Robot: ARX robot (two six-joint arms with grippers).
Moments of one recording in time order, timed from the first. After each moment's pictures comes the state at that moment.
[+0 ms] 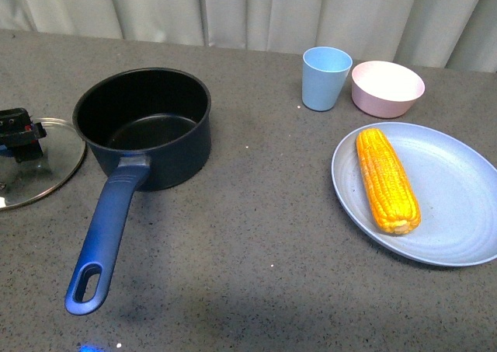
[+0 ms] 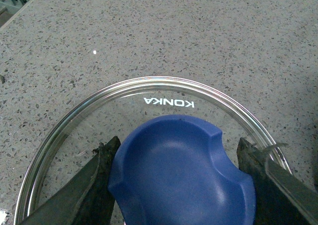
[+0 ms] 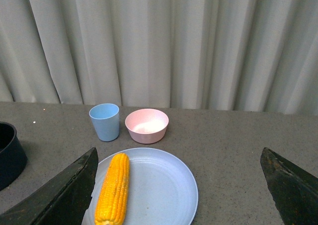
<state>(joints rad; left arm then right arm) 0.19 2.29 0.78 1.07 0.04 -0.05 0.00 0.00 0.01 0.00 0.00 0.00</state>
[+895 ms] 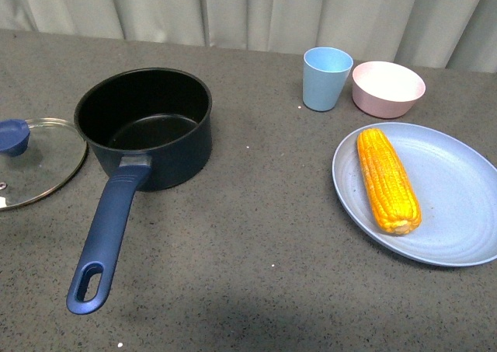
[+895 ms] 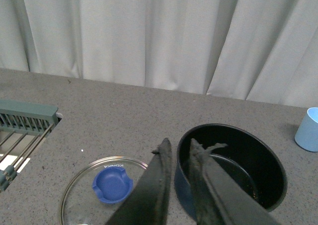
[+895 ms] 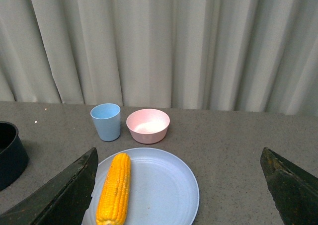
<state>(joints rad) 0.07 1.27 0.16 1.09 0.07 -0.01 0.00 0.00 0.01 0.00 0.00 0.00</state>
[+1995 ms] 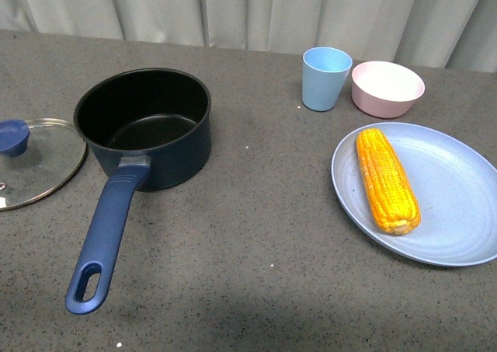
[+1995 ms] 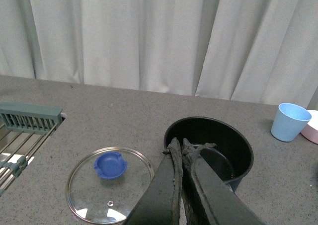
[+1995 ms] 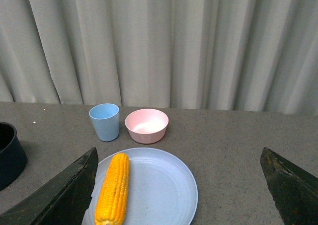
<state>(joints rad) 0.00 0.49 0.02 0.49 0.00 -0.01 0.00 0.00 0.01 0.00 0.00 0.00</state>
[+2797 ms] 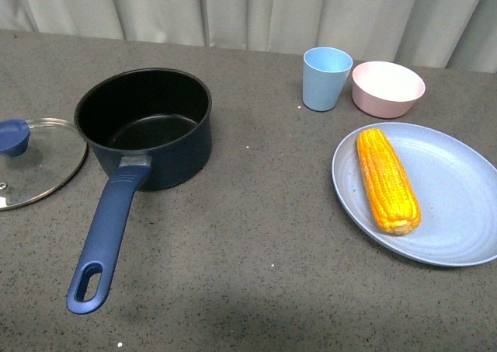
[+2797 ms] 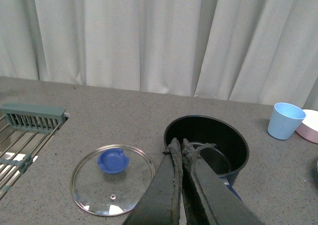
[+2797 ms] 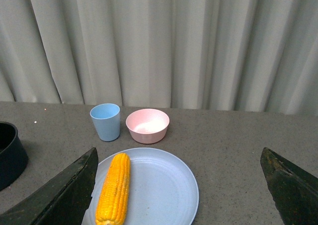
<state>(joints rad) 0.00 0.18 0.02 0.18 0.00 -0.01 0.00 0.00 0.01 0.00 0.00 0.00</state>
